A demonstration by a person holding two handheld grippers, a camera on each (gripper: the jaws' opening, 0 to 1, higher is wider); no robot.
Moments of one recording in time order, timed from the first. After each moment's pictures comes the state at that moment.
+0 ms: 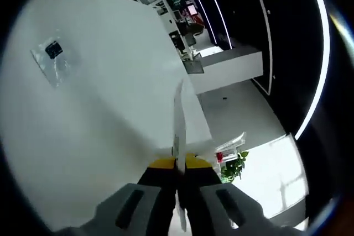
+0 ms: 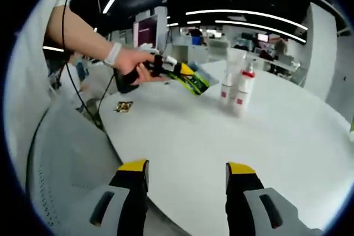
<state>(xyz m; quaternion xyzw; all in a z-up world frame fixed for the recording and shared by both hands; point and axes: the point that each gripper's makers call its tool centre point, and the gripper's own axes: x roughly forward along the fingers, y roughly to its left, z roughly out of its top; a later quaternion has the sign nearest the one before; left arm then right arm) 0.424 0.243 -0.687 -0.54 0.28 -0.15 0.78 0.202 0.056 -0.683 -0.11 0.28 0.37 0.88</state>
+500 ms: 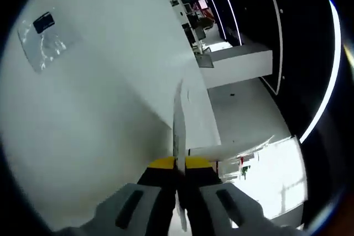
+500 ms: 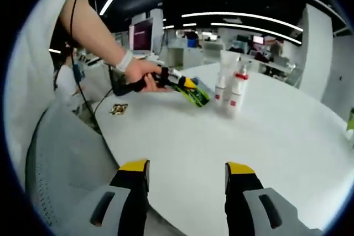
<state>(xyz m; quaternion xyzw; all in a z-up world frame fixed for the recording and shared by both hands) 0.448 0.228 -0.724 -0.54 0.32 -0.13 0.76 0.206 0.048 -0.679 -0.11 0.26 0.36 0.89</state>
